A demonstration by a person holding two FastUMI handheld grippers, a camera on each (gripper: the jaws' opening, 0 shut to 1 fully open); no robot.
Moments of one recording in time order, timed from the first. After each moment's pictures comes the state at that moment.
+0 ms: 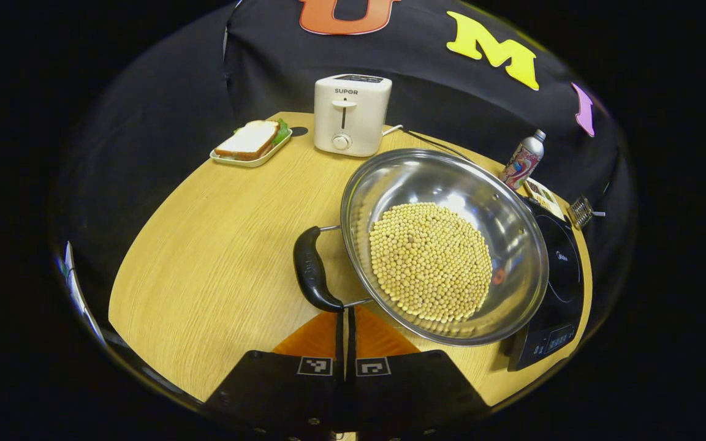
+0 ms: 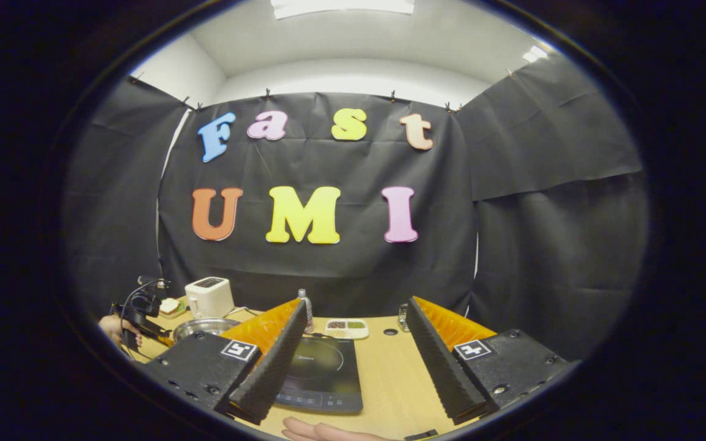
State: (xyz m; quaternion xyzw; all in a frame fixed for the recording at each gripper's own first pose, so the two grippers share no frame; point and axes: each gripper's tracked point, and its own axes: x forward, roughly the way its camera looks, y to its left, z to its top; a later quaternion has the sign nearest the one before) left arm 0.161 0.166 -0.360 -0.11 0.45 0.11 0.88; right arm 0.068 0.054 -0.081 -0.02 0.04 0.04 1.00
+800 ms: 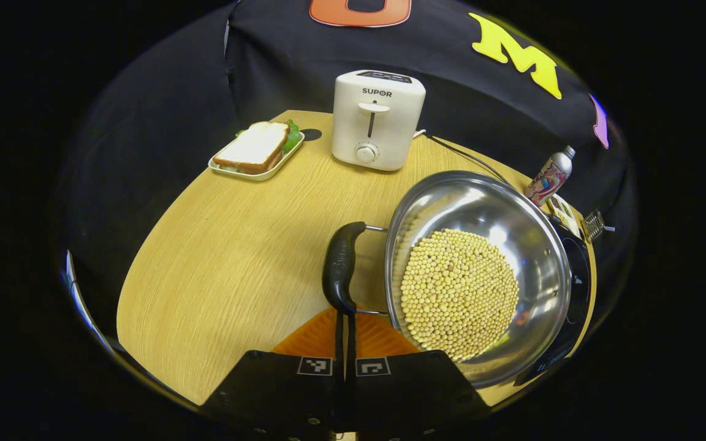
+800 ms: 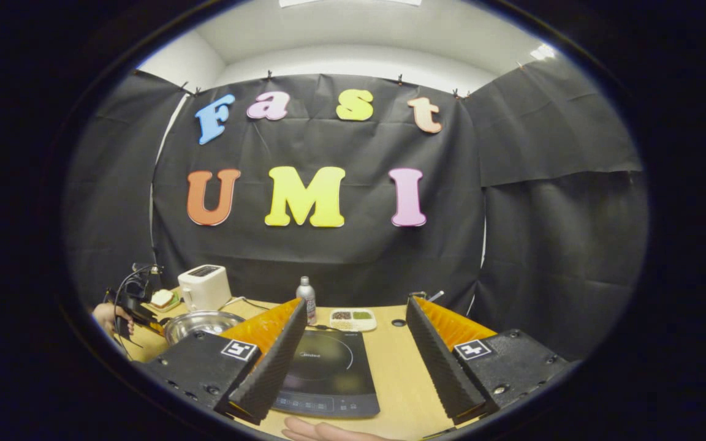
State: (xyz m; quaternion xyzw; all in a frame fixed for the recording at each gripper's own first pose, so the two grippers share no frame) left arm 0.206 0.213 -0.373 -0.10 0.47 0.12 0.87; right arm 0.112 0.091 -0.123 -0.02 0.08 0.04 1.00
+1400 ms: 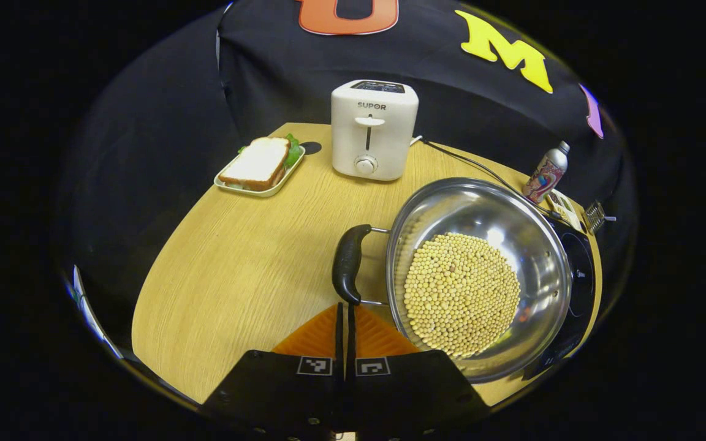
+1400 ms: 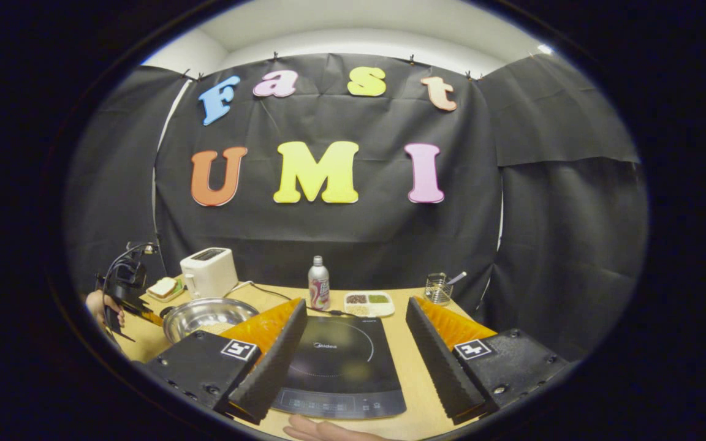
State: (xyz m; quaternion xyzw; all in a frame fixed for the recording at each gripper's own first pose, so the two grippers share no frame) left arm 0.196 0.209 -0.343 -0.07 0.45 0.11 0.89; right arm 0.142 0.132 -0.170 -0.02 0.13 0.06 0.99
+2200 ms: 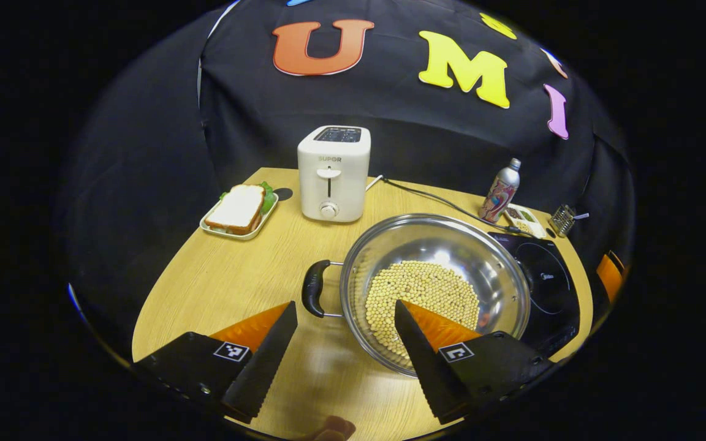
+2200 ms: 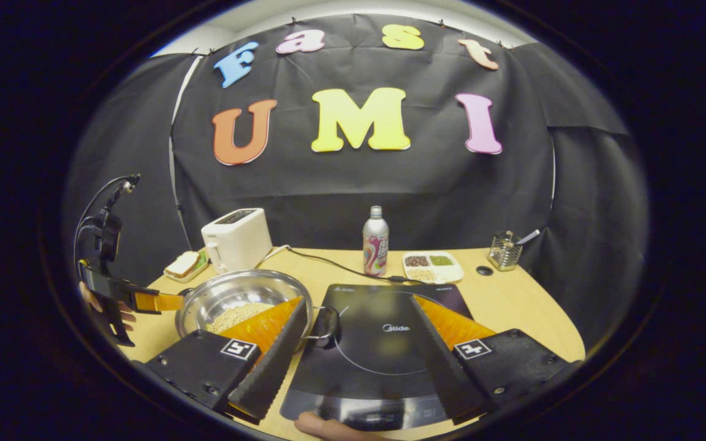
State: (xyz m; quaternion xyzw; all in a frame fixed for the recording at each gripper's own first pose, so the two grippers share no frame) left arm 0.215 0.198 -0.312 -0.04 0.36 0.07 0.93; right arm 0.193 0.251 -0.282 -0.01 0.24 0.12 0.96
